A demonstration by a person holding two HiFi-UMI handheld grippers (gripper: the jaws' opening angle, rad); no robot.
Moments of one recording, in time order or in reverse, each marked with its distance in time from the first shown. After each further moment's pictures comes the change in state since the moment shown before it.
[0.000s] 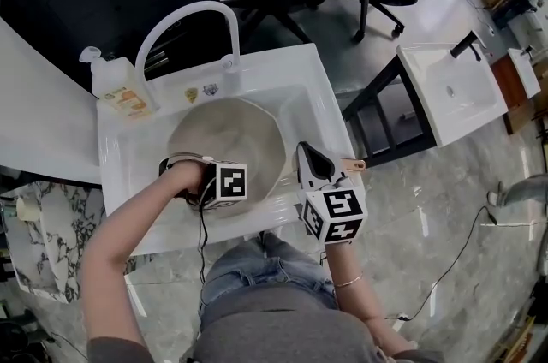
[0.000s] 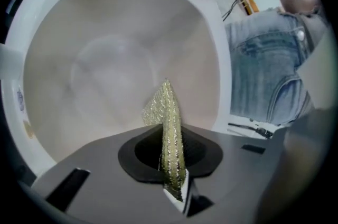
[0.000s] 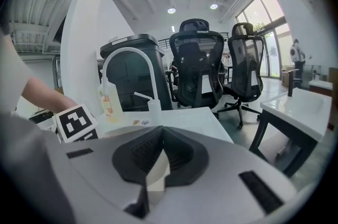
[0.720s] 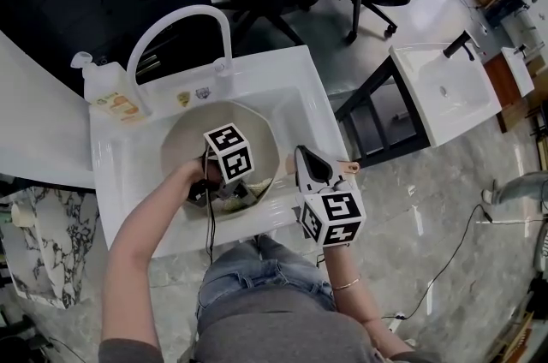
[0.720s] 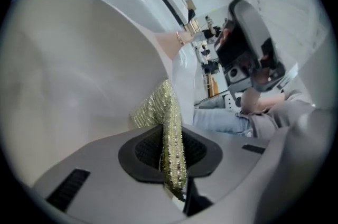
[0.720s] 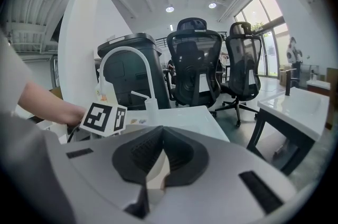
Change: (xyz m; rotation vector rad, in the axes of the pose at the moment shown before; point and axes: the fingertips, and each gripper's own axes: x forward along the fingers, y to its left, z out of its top) left arm -0.058 -0.017 0.121 -0.293 -0.617 -0.595; right arm -0.003 -0.009 -0.002 0.008 0.013 -0.020
